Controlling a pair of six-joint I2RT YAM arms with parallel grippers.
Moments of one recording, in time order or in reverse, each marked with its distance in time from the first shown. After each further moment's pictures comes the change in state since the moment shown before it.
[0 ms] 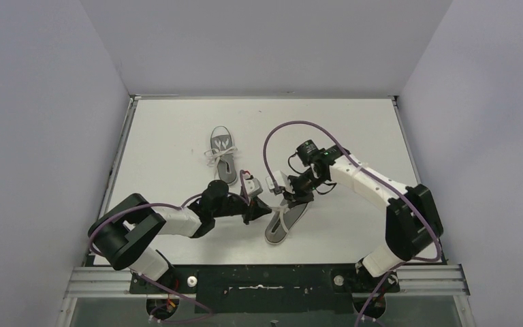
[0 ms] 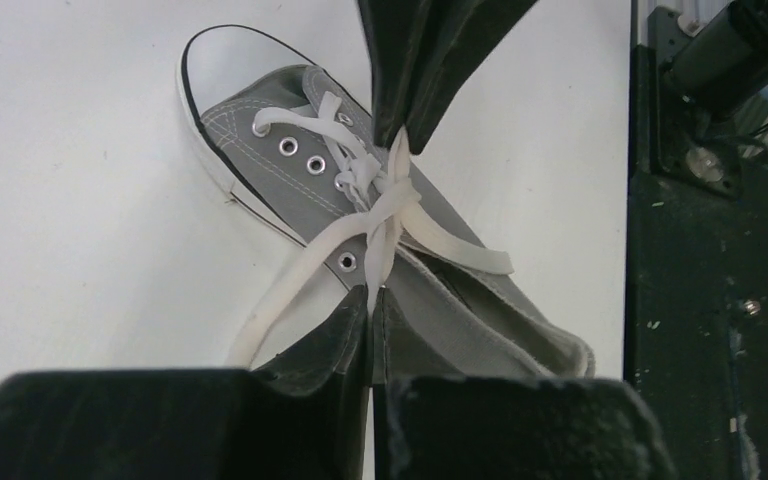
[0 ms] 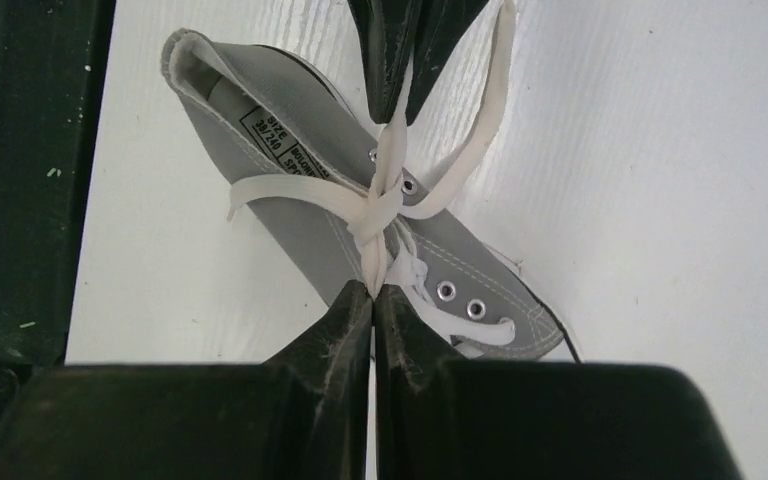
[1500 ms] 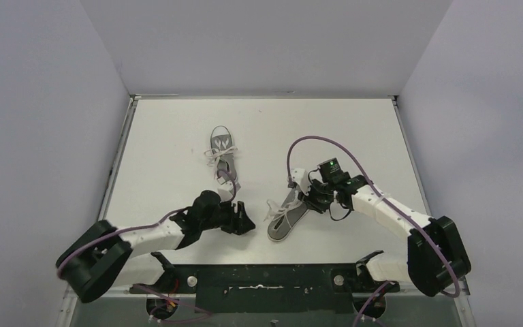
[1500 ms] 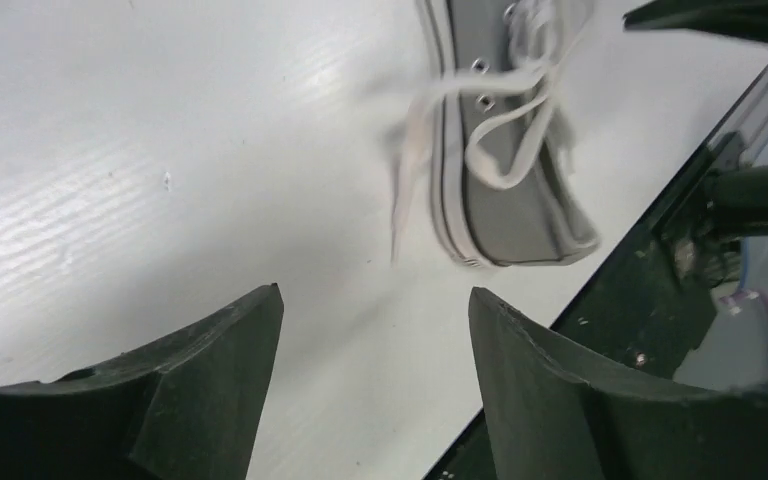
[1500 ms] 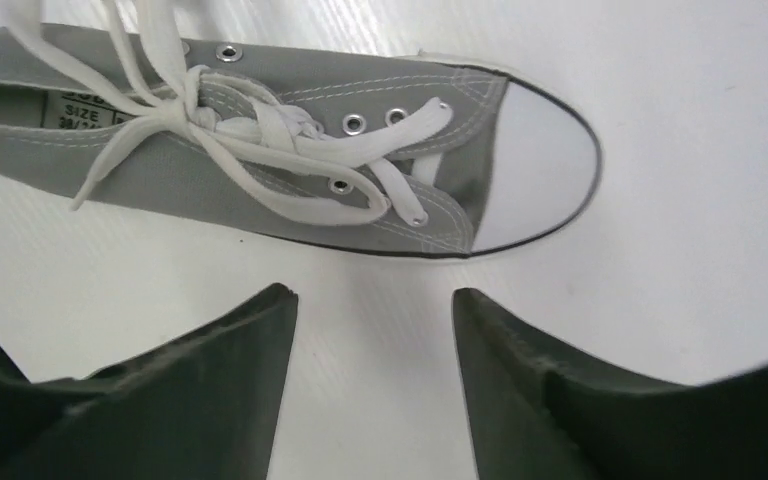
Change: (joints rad) left arm 0.010 -0.409 -0.114 -0.601 -0.327 -0.494; right arm -0.087 -0.364 -0.425 0.421 0.371 0.605
